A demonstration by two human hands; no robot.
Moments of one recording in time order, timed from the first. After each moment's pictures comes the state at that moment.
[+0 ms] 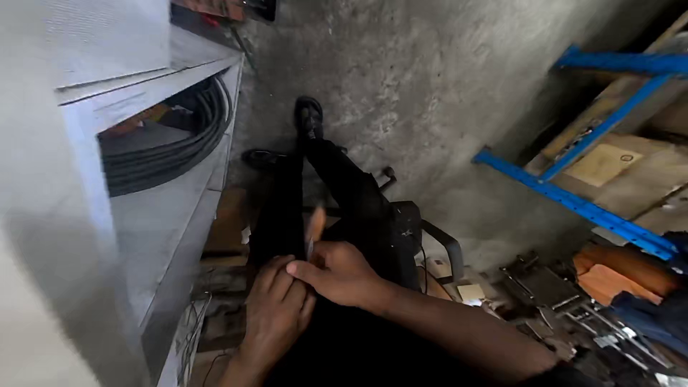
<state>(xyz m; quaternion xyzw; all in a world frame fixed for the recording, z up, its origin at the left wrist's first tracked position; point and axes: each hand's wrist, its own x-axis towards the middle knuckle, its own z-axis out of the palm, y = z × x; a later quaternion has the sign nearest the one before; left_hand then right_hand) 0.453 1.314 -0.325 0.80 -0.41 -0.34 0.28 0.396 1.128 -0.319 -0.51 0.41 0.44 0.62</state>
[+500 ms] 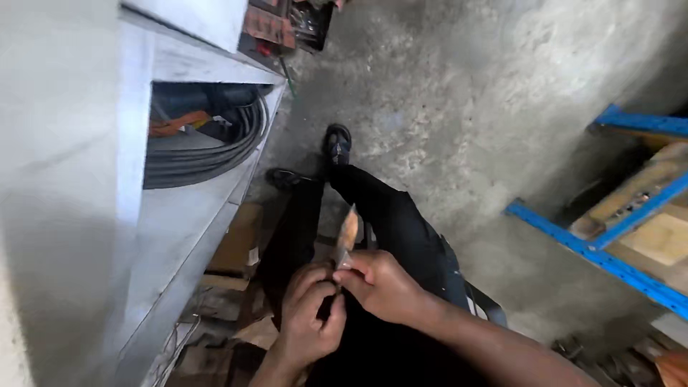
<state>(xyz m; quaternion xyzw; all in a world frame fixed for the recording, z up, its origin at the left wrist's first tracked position) 0.407 1.312 -0.406 0.77 -0.21 -0.31 0.51 0.366 1.116 -0.390 -0.67 0.25 0.31 0.63</state>
